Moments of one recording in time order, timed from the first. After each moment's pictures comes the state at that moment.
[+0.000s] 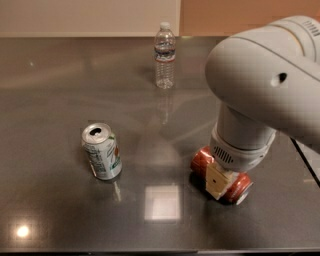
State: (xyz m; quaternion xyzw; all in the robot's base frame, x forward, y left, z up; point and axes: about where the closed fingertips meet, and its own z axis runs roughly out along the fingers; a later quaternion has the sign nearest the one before) arm 0.373 -0.144 0.842 0.94 0.34 0.02 0.05
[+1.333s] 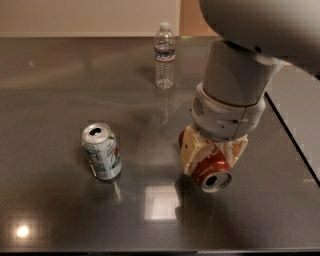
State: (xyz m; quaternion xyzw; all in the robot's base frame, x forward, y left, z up) arm 0.367 -0.090 0.900 0.99 0.11 -0.03 -0.04
